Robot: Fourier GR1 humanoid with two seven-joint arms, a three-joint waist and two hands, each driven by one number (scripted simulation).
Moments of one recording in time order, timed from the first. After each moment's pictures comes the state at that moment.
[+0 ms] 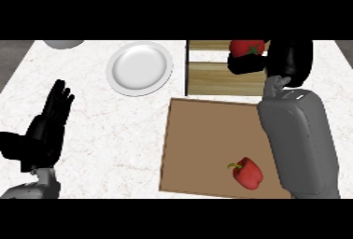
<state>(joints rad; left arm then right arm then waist) -0.07 0.16 0.05 -1.70 -0.01 0.14 0.17 -0.77 -0.06 -0.03 -1.47 1.01 -0.12 0.78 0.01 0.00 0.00</state>
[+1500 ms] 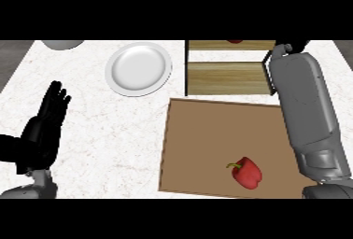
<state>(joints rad) -0.06 0.15 0.08 -1.71 -0.01 0.11 0.16 -1.01 -0.13 -0.29 -0.94 0.66 -0.41 0.36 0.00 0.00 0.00</state>
